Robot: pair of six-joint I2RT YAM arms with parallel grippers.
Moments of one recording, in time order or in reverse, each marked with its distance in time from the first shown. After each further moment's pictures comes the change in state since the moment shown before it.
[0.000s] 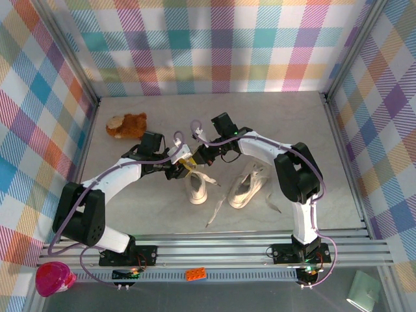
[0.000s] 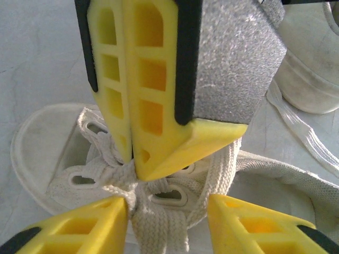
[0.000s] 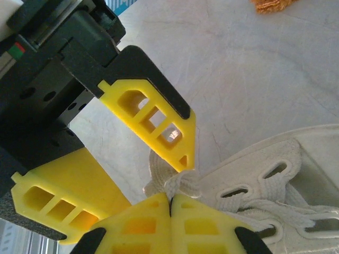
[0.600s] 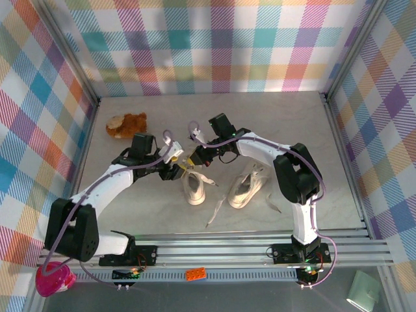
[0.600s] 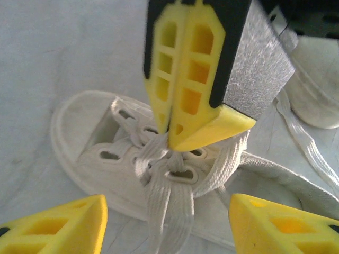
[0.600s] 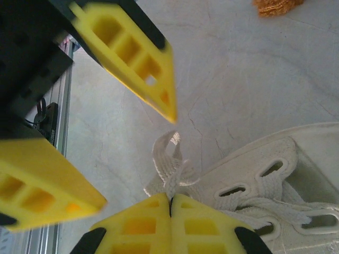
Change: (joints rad) left arm 0.035 -0.117 -0.045 -0.021 -0.048 -0.110; right arm 0.020 -0.006 0.000 0.023 0.025 0.027
